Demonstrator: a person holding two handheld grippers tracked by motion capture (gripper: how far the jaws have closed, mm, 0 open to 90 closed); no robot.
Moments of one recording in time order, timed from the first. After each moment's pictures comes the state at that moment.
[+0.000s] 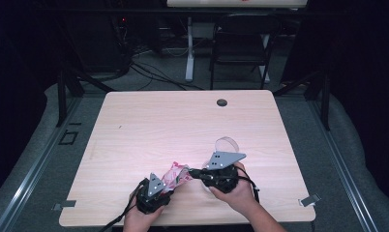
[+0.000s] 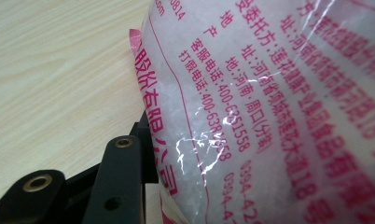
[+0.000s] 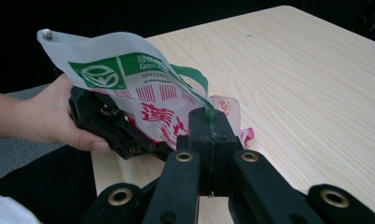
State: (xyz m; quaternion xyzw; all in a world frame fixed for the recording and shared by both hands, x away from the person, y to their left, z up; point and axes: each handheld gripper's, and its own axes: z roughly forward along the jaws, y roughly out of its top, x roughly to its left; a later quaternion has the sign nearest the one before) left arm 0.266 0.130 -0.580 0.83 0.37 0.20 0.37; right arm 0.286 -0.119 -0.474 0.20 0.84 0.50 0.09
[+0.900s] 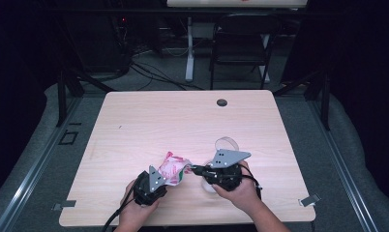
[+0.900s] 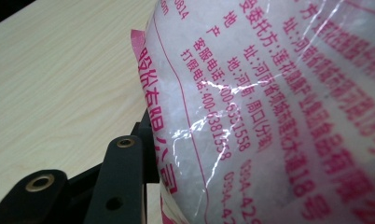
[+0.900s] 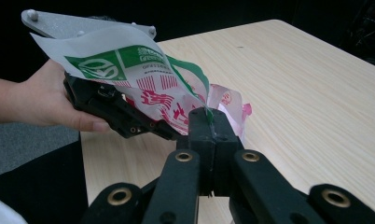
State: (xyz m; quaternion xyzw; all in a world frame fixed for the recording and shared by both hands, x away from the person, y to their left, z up) left arm 0.276 0.129 -0.550 0.84 0.33 0.28 0.32; right arm 0.287 -0.126 -0.466 0.20 0.83 0.51 0.12
